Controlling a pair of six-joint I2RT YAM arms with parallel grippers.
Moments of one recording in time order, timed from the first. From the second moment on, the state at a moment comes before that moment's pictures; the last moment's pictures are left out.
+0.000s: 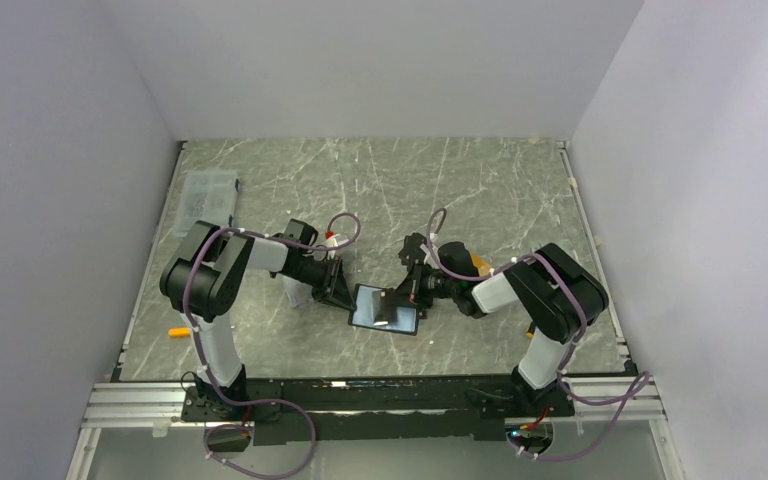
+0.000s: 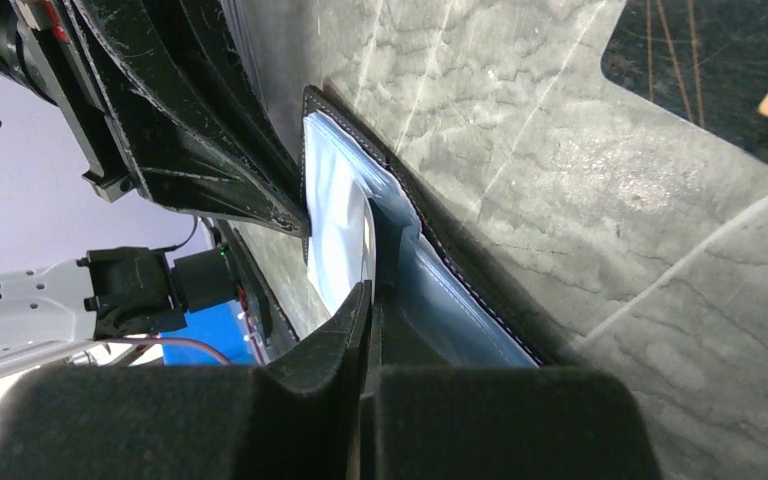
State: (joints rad) left arm -0.36 1.88 0.83 -0.17 0.99 -0.28; right arm 0.55 1.74 0.48 0.63 -0.61 0.96
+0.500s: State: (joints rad) left arm -0.36 1.88 0.83 -0.17 0.99 -0.28; right arm 0.56 1.70 0.39 0.73 -0.53 1.02
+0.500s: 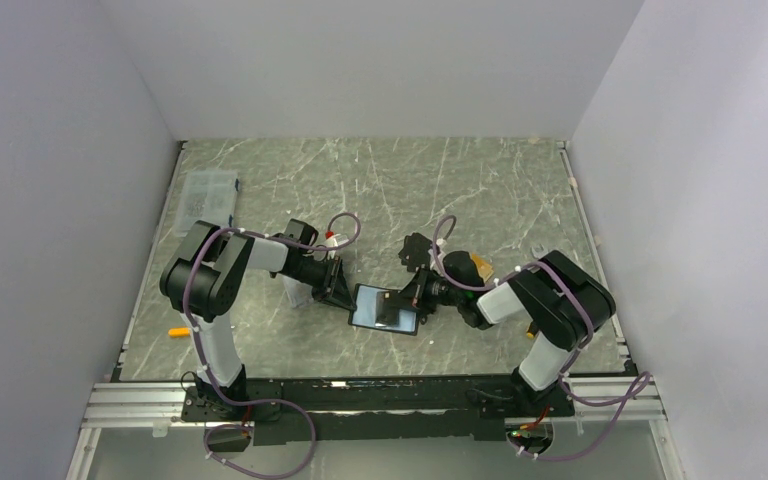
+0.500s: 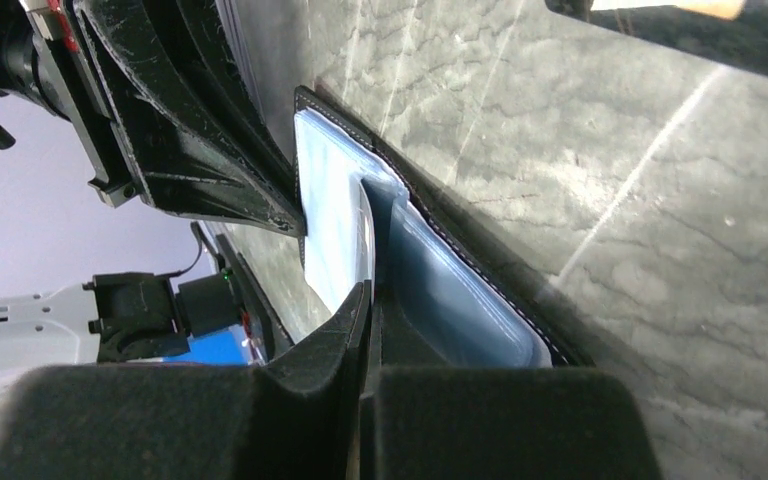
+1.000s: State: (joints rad) left arm -0.37 1.88 0.83 -0.17 0.99 -0.28; right arm 0.60 1.69 0.37 0.76 -0.45 1.08
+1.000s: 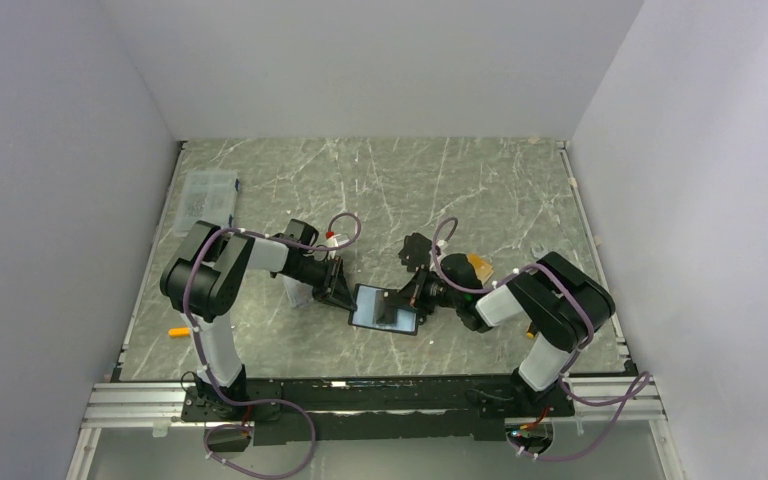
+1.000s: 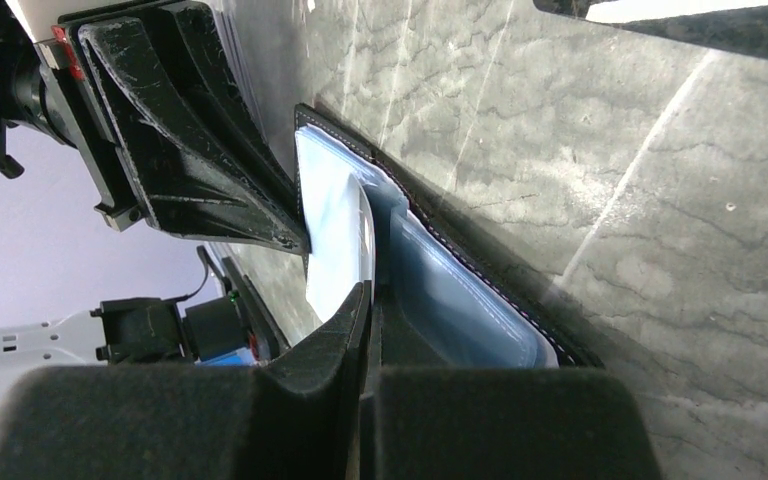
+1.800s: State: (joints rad) left arm -0.38 1.88 0.83 -0.17 0.99 -0.29; right arm 0.75 1.53 0.59 0.16 -0.16 0.96
